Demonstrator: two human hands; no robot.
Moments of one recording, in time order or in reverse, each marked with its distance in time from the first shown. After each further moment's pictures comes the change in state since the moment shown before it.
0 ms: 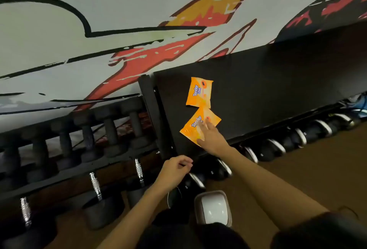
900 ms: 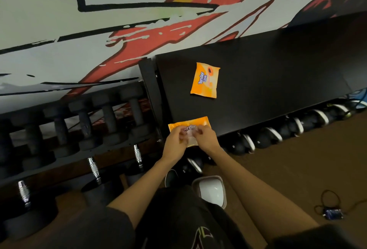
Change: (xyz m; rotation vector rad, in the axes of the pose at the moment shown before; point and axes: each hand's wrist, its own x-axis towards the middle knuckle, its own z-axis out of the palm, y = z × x) left_hand 0.072 -0.024 -0.007 0.031 0.241 0.083; right_hand 0.007 -0.036 0.039 0.453 0.104 0.240
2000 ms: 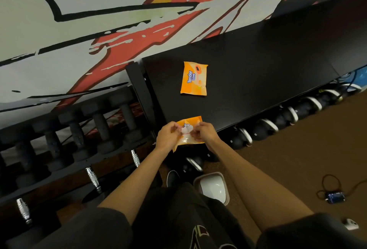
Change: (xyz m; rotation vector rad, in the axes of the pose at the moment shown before) left_hand 0.028 0.015 -0.011 -0.023 -0.067 -0.187; right_hand 0.012 0.012 -0.017 0.649 -0.049 0.283
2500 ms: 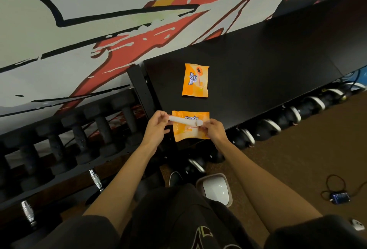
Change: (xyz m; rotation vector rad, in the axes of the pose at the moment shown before) left_hand -0.014 0.038 -0.052 -0.346 -0.004 0.042; right_hand 0.006 -0.004 -0.018 -0.101 0.151 -0.077
